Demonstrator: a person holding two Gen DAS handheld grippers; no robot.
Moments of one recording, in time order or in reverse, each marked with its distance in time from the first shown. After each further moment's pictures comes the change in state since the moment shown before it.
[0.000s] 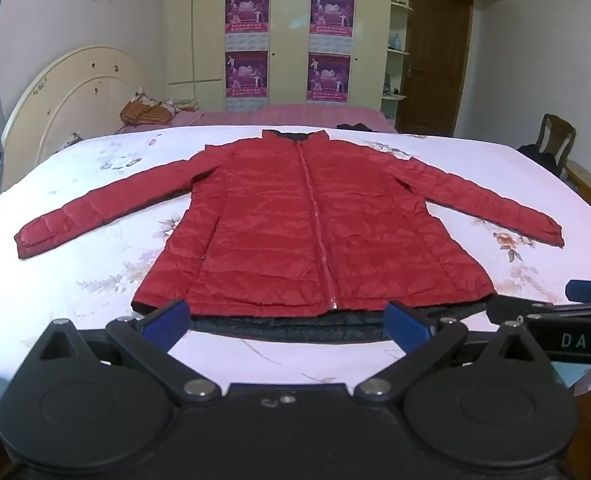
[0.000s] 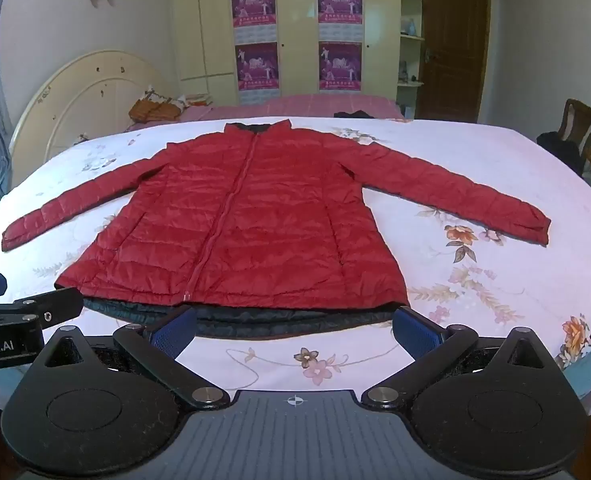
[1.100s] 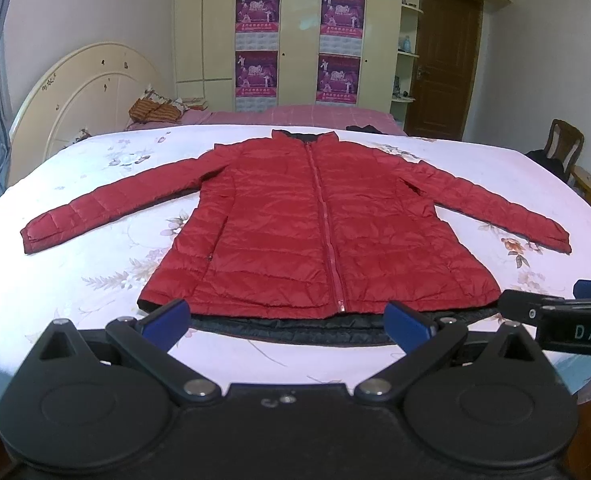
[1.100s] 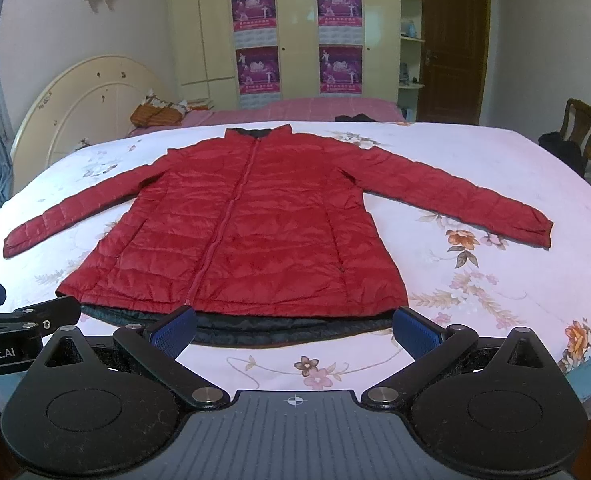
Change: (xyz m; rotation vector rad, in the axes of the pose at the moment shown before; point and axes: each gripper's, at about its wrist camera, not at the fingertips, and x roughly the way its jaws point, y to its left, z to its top) left arm -0.002 0.000 -0.001 -0.016 -0.015 0.024; right arm 0.000 -0.004 0.005 0.010 -0.019 0.007
